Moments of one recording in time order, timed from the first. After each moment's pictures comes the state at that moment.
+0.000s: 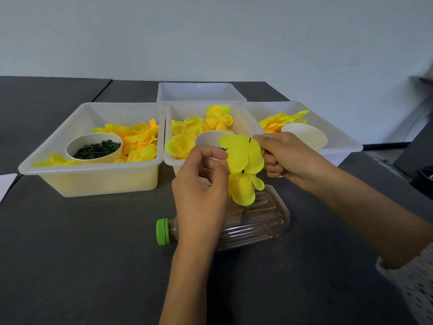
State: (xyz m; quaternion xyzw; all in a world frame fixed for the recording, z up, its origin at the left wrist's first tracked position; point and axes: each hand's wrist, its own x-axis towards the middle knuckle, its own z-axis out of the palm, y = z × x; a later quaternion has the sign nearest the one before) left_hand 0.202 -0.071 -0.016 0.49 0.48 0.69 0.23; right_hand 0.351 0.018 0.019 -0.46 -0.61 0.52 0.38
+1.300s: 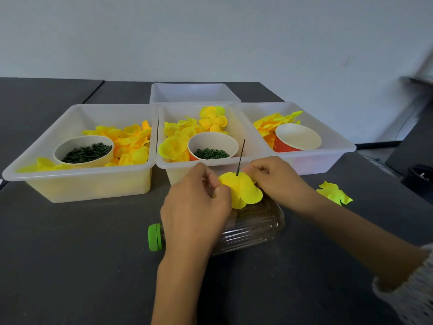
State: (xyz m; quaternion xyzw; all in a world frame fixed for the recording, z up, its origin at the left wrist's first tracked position) left_hand 0.198 -0.075 -0.027 0.56 0.65 0.50 0.12; right_hand 0.359 0.008 -0.018 -0.53 -0.76 0.24 0.29
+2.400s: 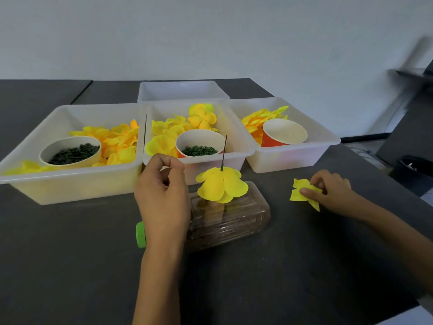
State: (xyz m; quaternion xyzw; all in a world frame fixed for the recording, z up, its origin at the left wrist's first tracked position) left_hand 0.190 -0.070 -0.027 0.44 0.55 0.68 0.20; right_hand 0.532 0.024 -0.078 -0.72 -0.66 0.15 0.12
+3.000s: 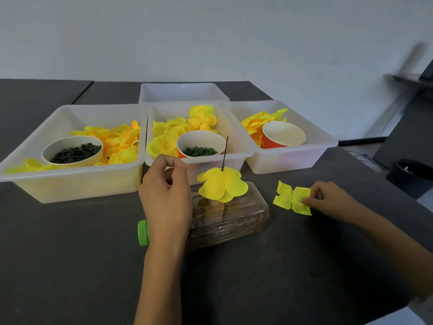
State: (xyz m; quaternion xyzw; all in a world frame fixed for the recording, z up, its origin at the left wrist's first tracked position) left_hand 0.189 -0.068 -0.030 0.45 0.56 0.67 0.19; right_hand 0.518 0.013 -0.072 -0.72 -0.67 0.16 0.11
